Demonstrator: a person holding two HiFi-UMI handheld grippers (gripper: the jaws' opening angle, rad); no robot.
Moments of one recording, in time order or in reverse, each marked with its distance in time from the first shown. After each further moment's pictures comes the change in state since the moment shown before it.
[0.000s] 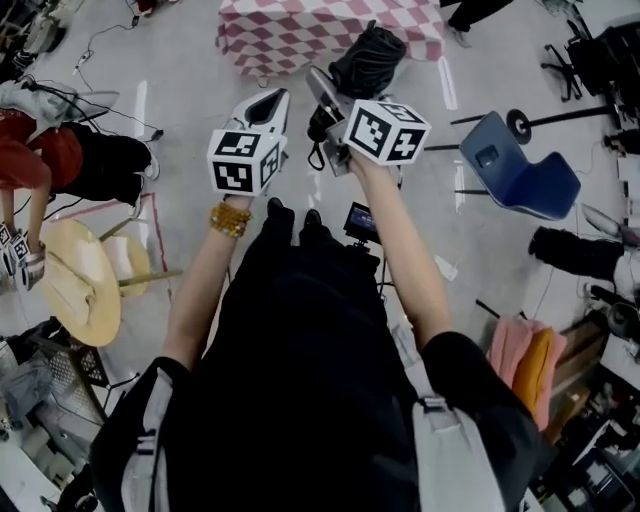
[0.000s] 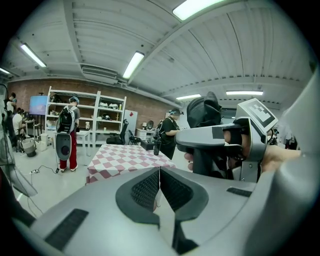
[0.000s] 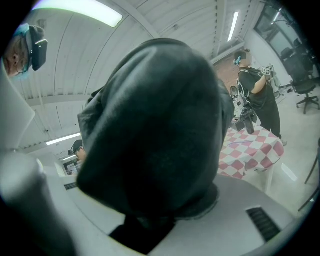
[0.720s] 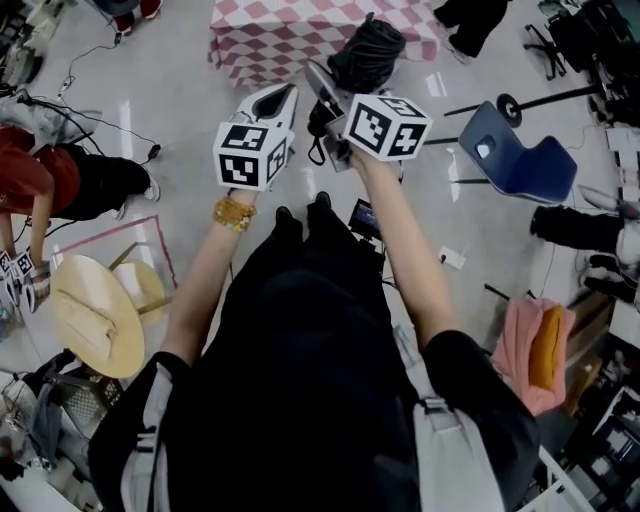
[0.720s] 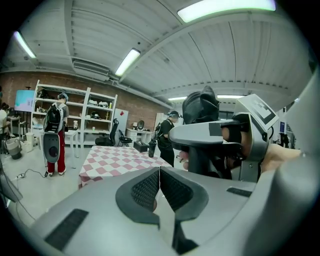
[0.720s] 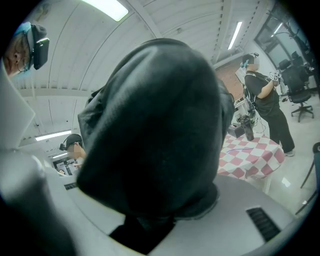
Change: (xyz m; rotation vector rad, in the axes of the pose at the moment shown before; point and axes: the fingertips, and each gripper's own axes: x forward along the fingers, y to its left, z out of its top) left arm 0.026 0.059 0.024 0.020 0.002 -0.140; right arm 0.072 0.015 0.016 -0.027 -0.034 -0.087
